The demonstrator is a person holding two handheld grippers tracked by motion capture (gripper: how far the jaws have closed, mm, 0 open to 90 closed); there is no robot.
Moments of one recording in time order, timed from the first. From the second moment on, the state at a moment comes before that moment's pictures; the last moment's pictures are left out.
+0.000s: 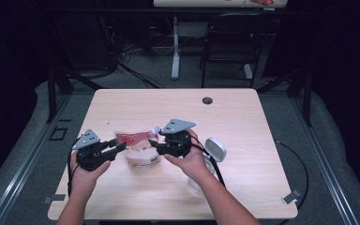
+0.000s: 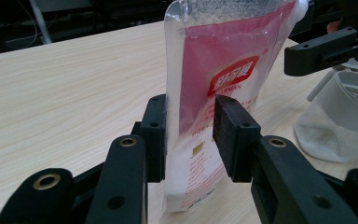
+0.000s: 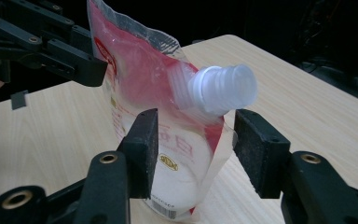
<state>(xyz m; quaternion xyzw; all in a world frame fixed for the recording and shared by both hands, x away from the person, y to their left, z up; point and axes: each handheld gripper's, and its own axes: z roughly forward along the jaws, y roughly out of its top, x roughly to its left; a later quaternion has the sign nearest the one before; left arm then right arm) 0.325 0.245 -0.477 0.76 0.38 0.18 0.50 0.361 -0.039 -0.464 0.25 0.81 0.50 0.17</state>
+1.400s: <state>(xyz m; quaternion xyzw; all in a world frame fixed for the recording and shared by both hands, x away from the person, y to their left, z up) 0.300 0.202 -0.473 0.79 0.33 0.13 0.50 0.291 -0.093 -0.453 0.28 0.80 0.51 0.16</state>
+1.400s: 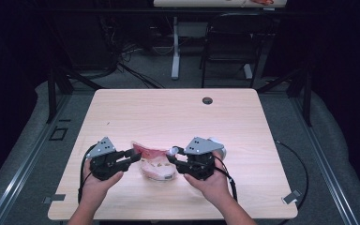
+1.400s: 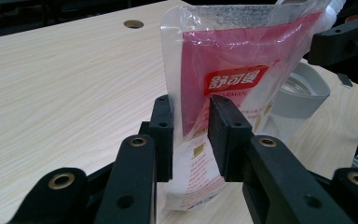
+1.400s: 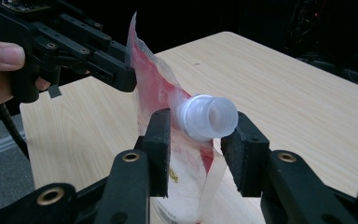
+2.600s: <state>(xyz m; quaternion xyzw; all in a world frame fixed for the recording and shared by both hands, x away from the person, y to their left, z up) 0.293 0.210 -0.473 0.78 0.33 0.13 0.51 0.286 -0.125 -0.438 0.27 0.79 0.53 0.15</state>
